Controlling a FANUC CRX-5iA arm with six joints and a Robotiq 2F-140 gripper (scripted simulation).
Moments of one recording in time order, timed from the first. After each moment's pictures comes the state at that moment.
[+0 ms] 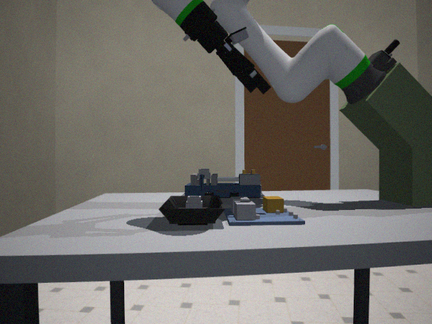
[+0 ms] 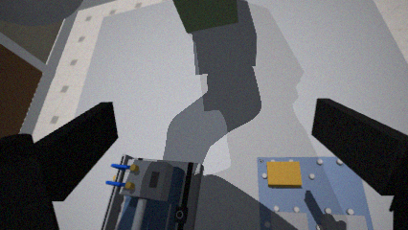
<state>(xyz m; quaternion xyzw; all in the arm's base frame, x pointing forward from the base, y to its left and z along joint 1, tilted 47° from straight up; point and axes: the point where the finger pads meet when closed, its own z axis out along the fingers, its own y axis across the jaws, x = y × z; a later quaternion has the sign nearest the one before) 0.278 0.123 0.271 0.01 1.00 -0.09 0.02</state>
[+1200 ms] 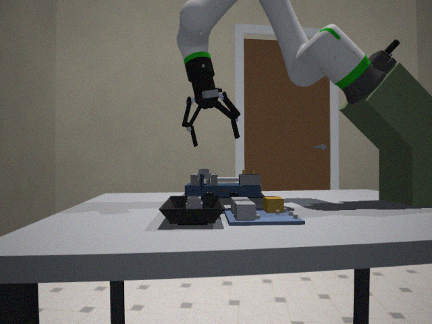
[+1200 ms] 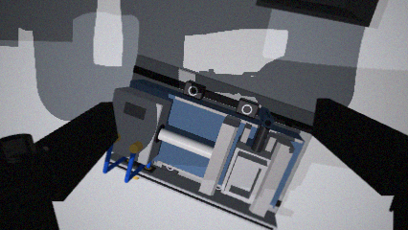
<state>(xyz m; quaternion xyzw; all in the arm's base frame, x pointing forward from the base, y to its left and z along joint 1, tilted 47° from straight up) 0.473 0.011 0.256 0.54 0.78 0.24 0.18</state>
